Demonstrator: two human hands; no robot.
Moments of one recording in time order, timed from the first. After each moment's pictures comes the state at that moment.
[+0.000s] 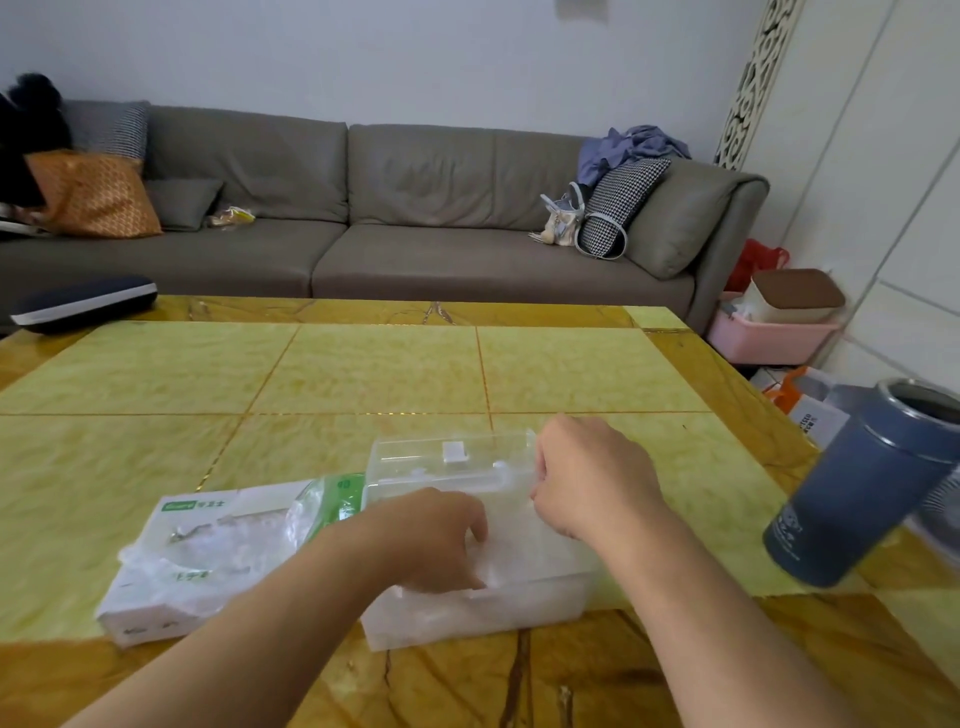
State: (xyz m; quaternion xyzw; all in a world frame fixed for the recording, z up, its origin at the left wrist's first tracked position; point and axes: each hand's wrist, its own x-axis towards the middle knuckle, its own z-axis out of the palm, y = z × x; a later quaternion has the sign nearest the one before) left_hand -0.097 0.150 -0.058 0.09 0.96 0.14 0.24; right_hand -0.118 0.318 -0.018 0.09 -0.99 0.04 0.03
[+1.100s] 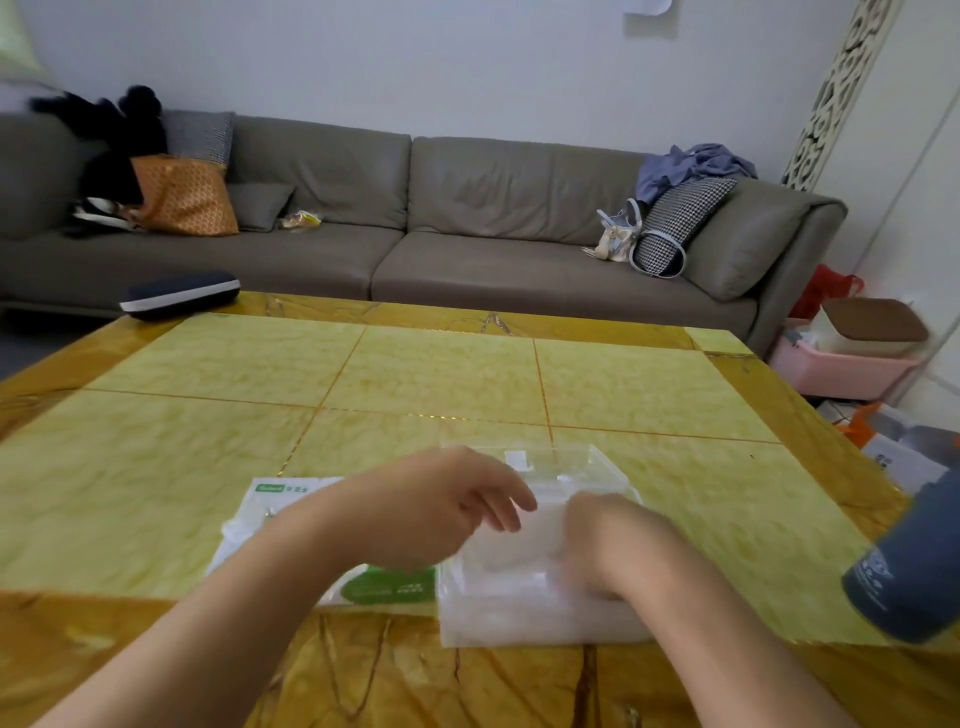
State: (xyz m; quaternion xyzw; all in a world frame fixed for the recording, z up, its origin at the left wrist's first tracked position) left_hand -0.056 0.085 -0.003 0.15 0.93 0.30 0.14; right_hand -0.100 0.272 -0.028 0.08 -0.97 -0.02 -0.23
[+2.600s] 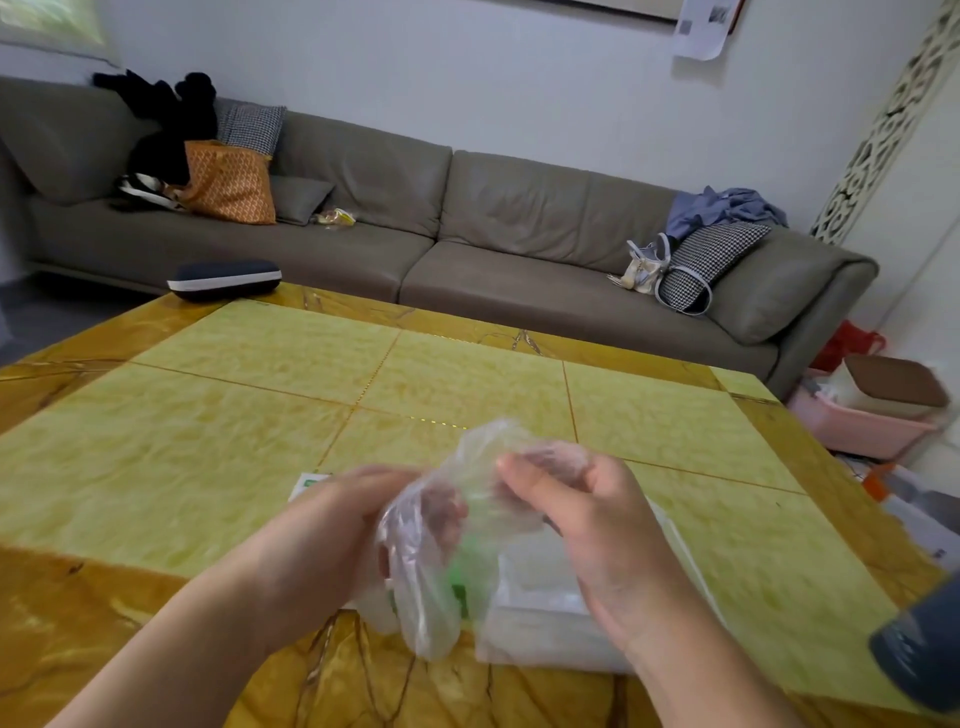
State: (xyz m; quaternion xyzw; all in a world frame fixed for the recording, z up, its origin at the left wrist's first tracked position) left_hand 0.000 0.024 -0.023 -0.05 0.60 0.79 0.11; right_hand -0.066 0.224 -0.011 0.15 -0.71 0.67 -0.11
